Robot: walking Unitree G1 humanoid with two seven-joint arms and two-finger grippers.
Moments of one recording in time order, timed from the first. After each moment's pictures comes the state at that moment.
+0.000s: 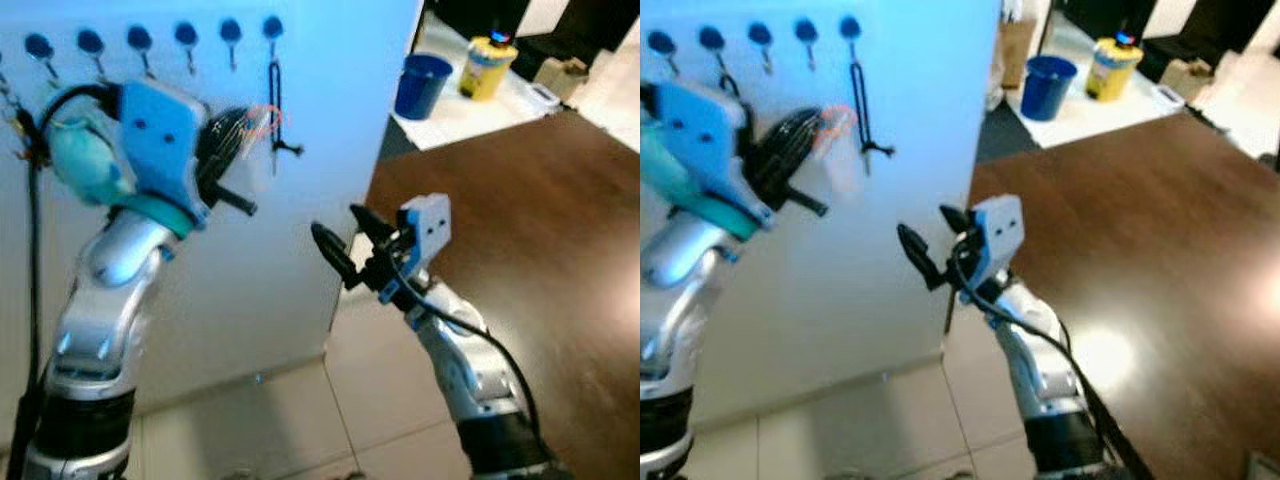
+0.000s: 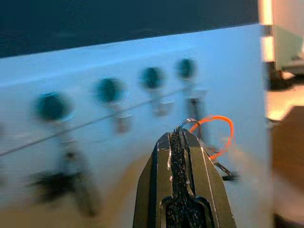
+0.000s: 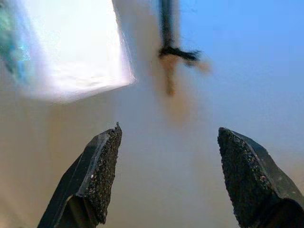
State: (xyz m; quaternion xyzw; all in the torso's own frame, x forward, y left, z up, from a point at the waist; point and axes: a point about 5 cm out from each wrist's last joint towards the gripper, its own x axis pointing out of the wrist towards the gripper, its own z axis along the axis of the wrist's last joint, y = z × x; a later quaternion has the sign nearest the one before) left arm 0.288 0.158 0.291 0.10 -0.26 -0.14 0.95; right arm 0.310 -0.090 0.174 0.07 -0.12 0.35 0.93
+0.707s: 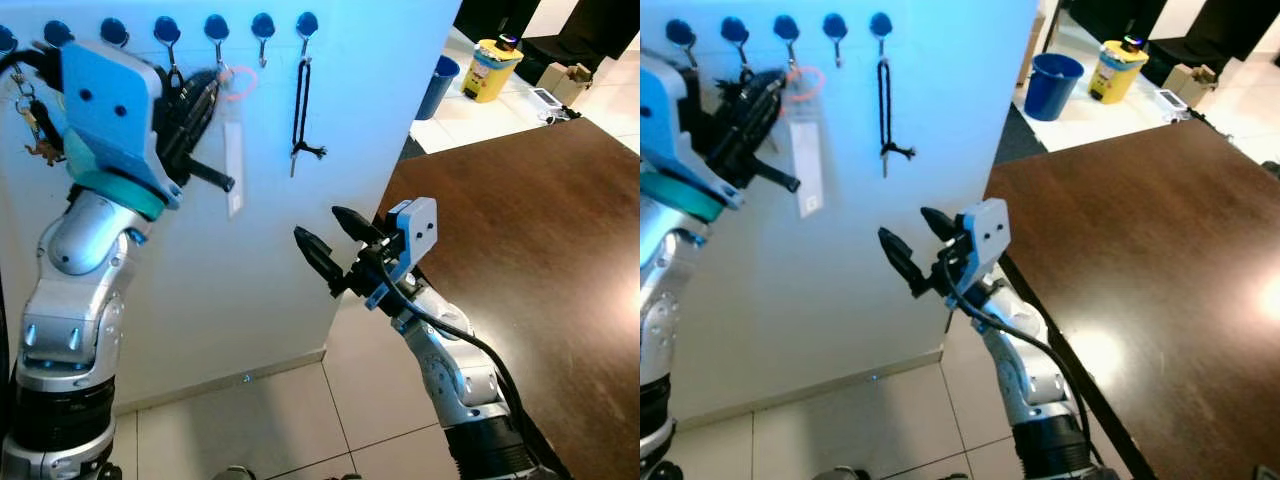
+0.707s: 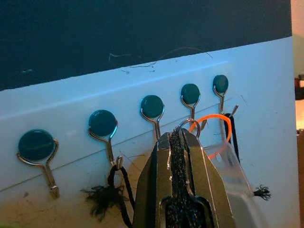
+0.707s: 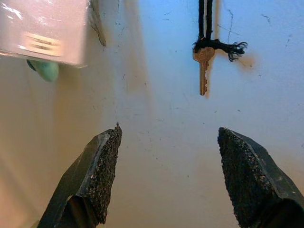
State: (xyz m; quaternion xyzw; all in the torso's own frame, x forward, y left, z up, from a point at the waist) left arm 0.289 0.163 0.307 0.10 -0.29 -0.11 0.95; right arm 0.307 -0.087 0.172 0.07 -0.11 0.37 0.92
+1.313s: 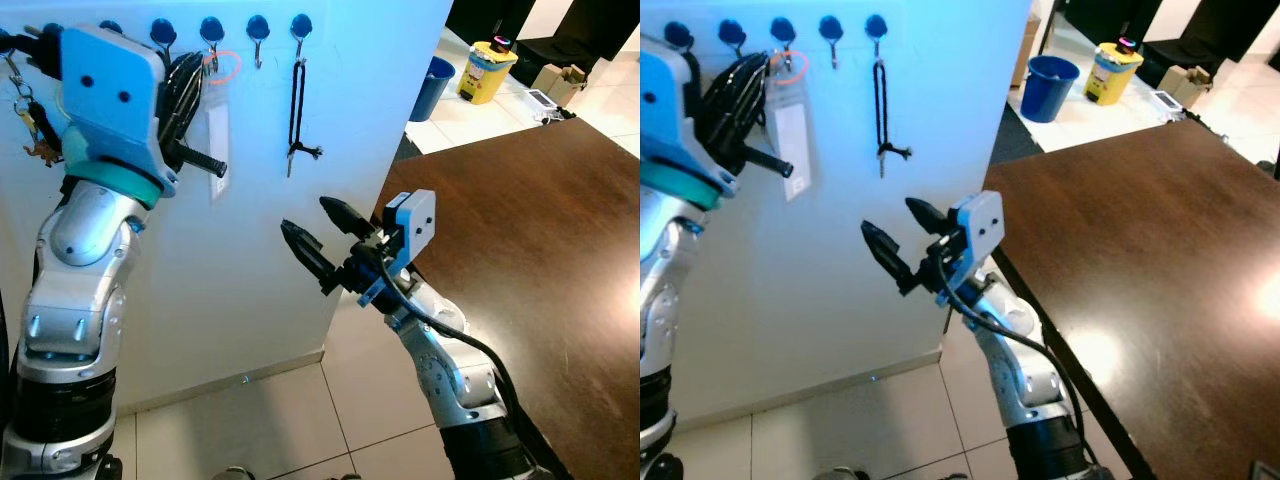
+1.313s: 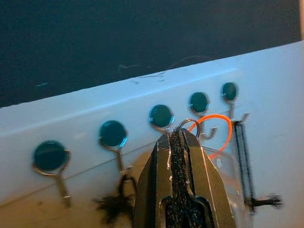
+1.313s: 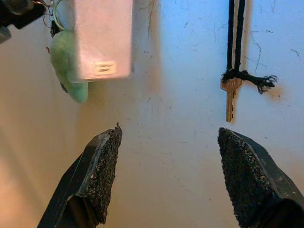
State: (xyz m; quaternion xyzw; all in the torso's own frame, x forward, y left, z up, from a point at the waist) left arm 0.287 0.161 0.312 0.10 -0.30 -0.10 0.94; right arm 0.299 -0.075 0.186 0.09 -0.14 0.40 0.90
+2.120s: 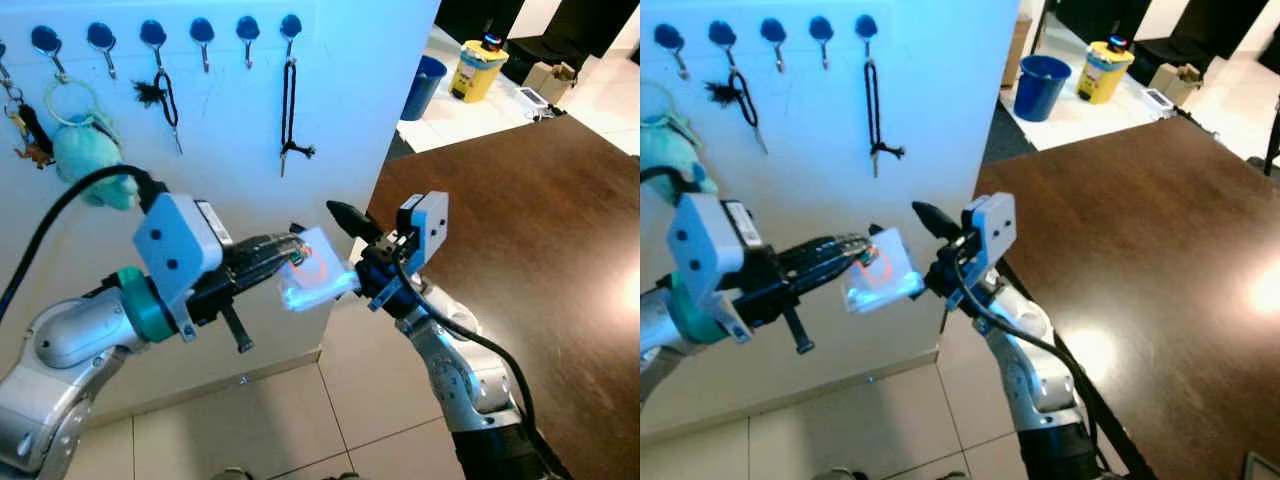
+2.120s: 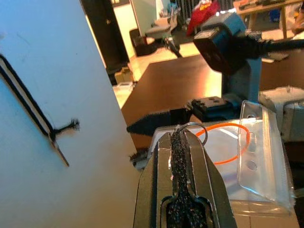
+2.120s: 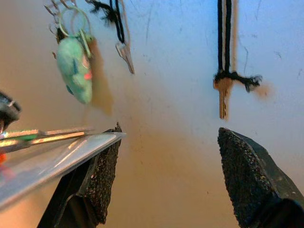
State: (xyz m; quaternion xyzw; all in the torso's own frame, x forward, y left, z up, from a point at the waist) left arm 0.232 0.132 0.250 0.14 -0.15 -0.42 0.88; right arm 0.294 -0.086 0.191 0.10 -0.14 0.42 0.89
